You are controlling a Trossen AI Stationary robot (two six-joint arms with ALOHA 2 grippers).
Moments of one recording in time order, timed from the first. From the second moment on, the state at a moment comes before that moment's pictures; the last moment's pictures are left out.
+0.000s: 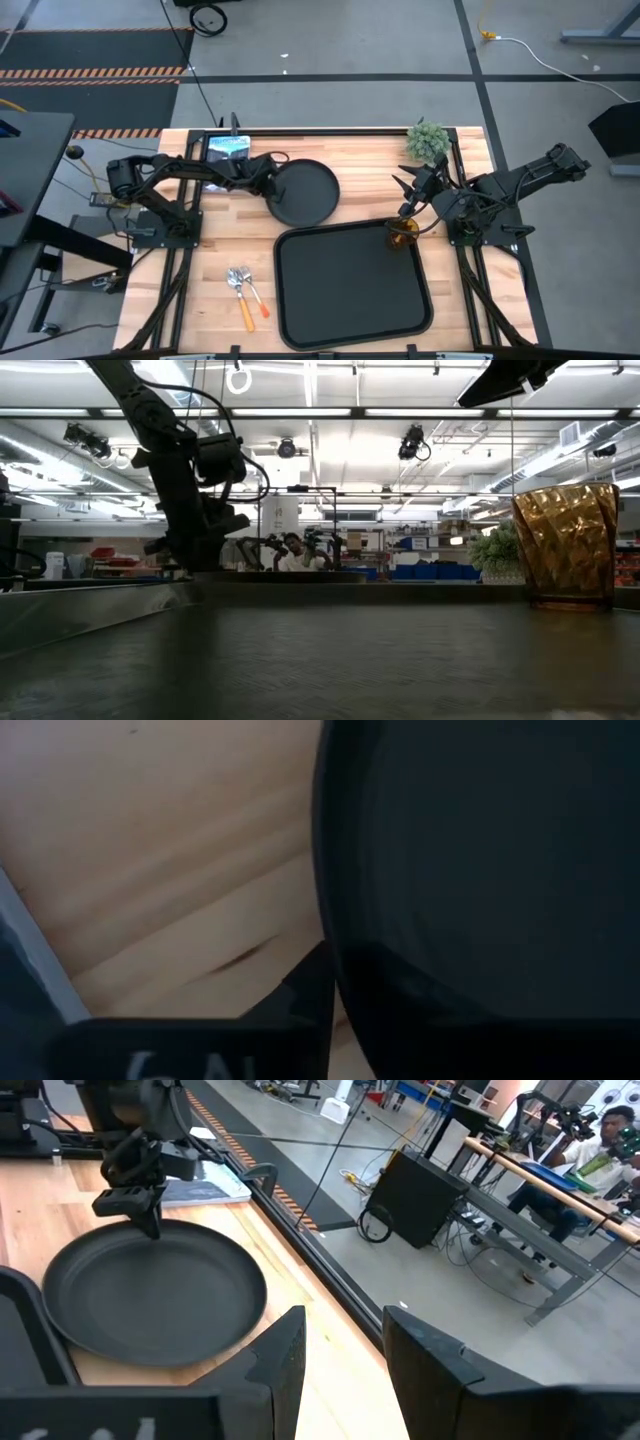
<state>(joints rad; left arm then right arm) 0.41 1.54 0.69 -0.30 -0.13 -0.65 0.36 0.87 0.82 -0.55 1.05 0.20</state>
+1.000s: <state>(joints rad) 0.52 1.46 0.88 -0.34 0.07 -0.39 0.34 0.87 0.82 -0.49 1.05 0.13</state>
